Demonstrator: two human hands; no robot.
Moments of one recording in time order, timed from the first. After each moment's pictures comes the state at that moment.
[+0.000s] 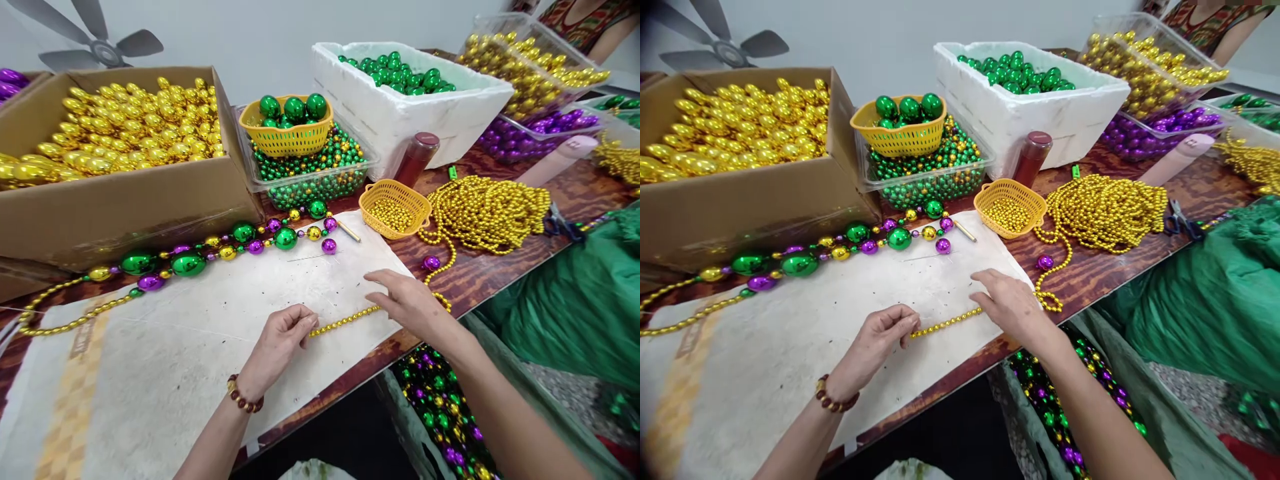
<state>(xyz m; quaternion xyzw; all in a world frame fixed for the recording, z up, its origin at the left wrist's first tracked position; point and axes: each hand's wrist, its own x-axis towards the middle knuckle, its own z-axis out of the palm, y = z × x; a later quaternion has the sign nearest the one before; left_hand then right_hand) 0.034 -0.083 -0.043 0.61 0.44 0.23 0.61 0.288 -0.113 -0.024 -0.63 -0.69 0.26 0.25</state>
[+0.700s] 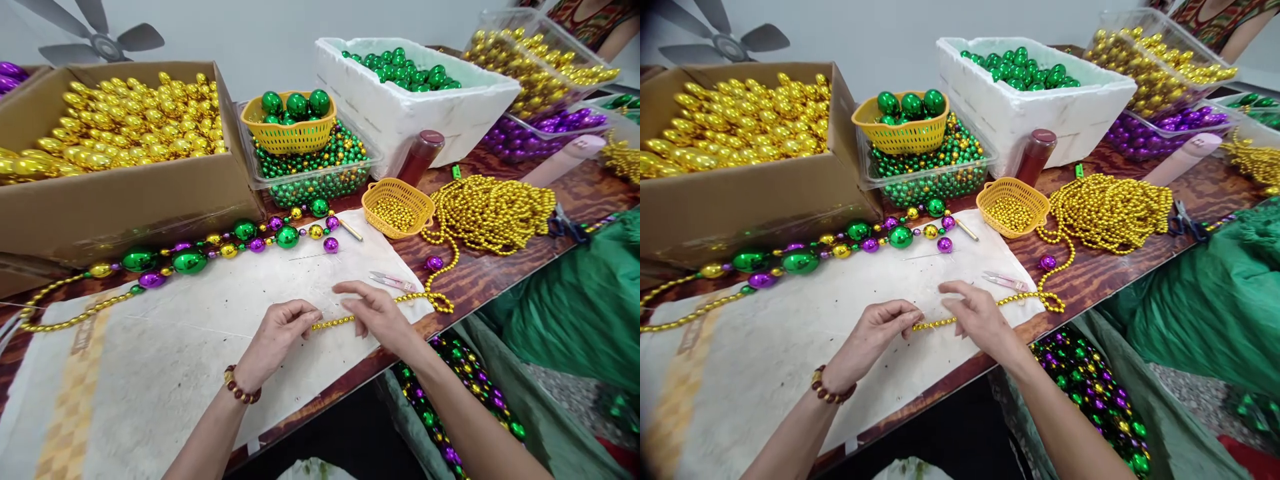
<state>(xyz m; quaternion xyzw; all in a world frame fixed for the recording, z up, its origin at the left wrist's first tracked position) 0.034 -0.073 -0.035 0.62 0.44 0.23 0.61 0.233 -0.116 -0.046 -0.55 -0.48 0.54 0.41</state>
